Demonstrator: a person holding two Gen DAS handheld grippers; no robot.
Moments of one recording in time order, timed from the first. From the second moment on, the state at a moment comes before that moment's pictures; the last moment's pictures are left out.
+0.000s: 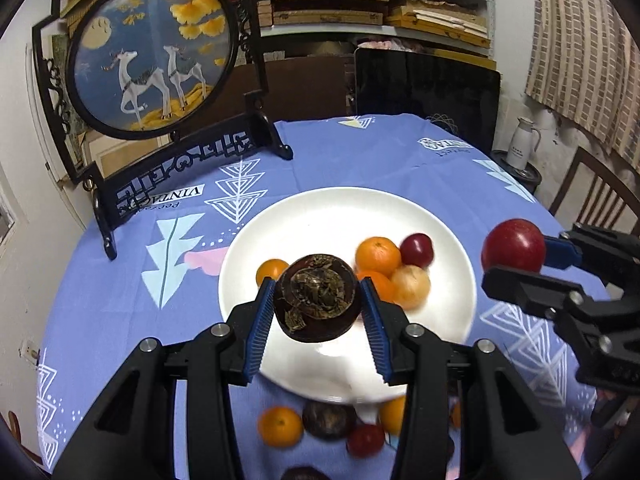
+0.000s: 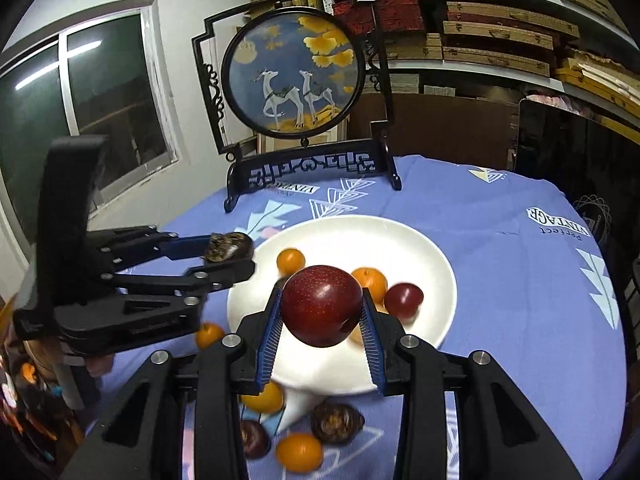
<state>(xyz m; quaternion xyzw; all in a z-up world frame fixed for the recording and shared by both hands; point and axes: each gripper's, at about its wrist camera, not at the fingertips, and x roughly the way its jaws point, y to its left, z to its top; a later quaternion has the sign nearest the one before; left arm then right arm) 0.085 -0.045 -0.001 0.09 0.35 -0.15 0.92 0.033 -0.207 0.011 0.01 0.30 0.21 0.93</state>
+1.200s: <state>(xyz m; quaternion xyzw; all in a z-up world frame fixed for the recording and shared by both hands) 0.145 -0.041 -0.044 0.05 0.39 -0.13 0.91 0.113 -0.196 -0.020 0.04 0.32 0.17 0.93</state>
